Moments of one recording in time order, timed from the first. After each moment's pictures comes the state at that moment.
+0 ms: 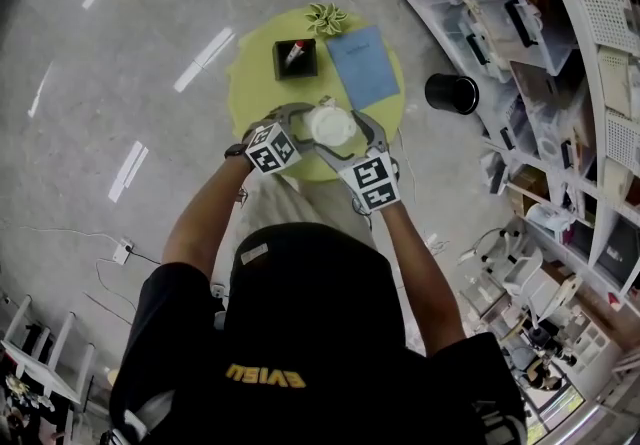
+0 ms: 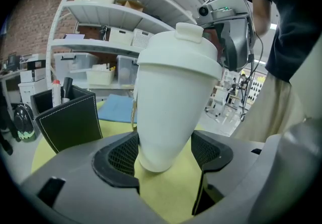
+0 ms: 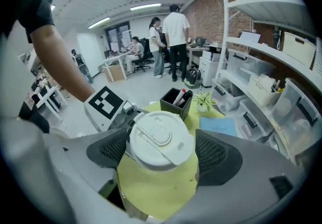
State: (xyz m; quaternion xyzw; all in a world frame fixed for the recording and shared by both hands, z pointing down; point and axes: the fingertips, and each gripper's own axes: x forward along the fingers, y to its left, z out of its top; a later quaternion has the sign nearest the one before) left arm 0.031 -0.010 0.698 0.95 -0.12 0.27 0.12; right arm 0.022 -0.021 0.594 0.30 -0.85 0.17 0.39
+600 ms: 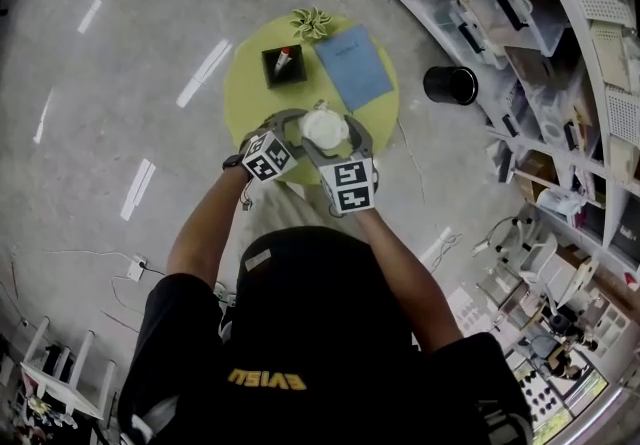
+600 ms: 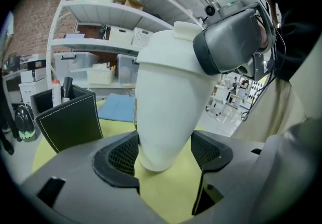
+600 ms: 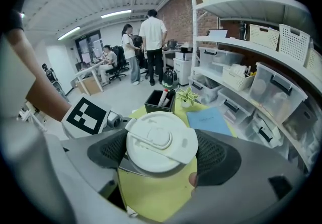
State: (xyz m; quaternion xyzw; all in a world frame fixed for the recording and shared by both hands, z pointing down) left arm 0.032 -0.009 0.700 0.95 -0.12 0.28 0.12; right arm 0.027 -0.030 0.607 0.44 -0.80 0.22 0.35
